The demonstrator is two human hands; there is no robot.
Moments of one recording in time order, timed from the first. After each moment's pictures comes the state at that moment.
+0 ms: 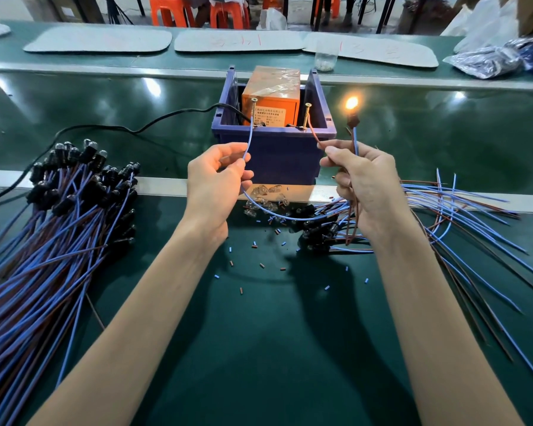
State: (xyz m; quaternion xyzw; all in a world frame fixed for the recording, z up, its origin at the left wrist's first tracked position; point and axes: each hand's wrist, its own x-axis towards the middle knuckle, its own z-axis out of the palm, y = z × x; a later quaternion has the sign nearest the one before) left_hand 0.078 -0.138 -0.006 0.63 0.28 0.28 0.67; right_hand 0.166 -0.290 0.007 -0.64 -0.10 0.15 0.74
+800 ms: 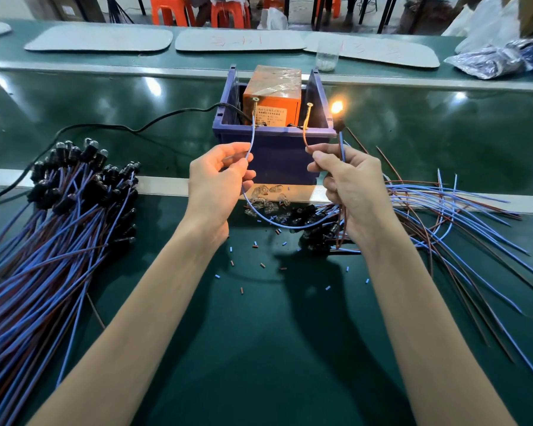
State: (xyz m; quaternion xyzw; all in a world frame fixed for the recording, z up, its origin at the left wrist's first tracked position) left_hand 0.079 -0.138 -0.006 0.63 0.28 0.27 0.67; right_hand 0.161 -0.279 0.000 -0.65 -0.11 0.15 0.73
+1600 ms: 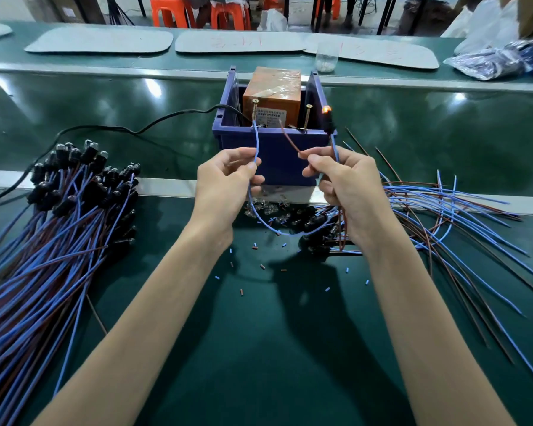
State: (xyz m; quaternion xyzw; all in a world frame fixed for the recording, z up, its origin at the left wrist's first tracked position) left_hand 0.079 -0.148 -0.001 0.63 0.27 0.25 0.68; right_hand 0.156 -0.277 0.005 -0.67 -0.14 0.16 0.71
